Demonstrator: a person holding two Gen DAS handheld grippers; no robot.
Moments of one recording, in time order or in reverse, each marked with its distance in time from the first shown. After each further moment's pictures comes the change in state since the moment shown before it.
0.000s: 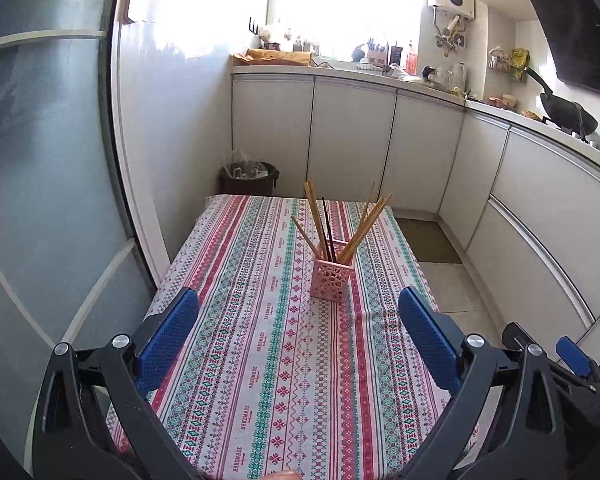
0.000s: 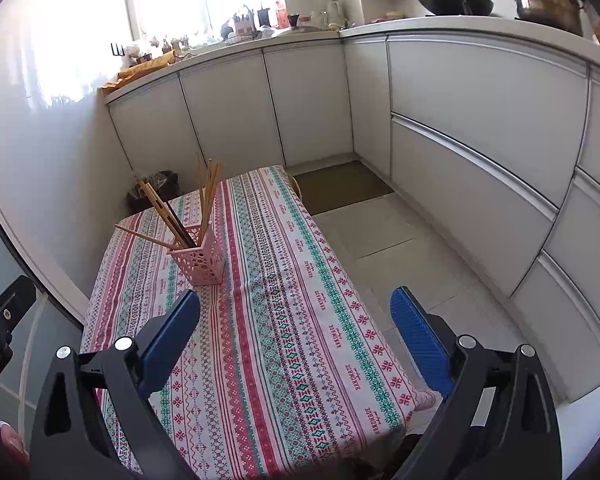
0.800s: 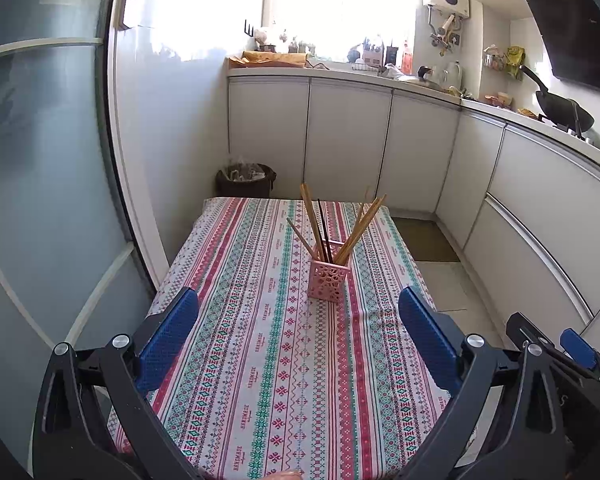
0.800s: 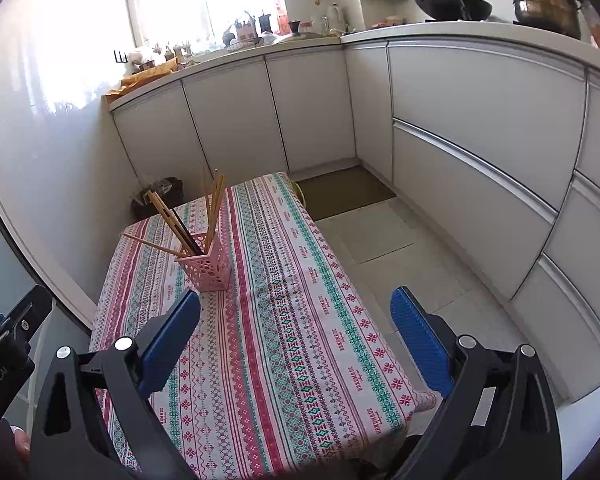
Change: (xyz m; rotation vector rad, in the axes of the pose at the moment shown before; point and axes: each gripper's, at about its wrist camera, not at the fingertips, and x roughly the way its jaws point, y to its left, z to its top) left arm -0.005 -0.006 0.001 0.015 -0.001 -0.004; right arm -0.012 -0.002 0.004 0.009 -0.015 0.016
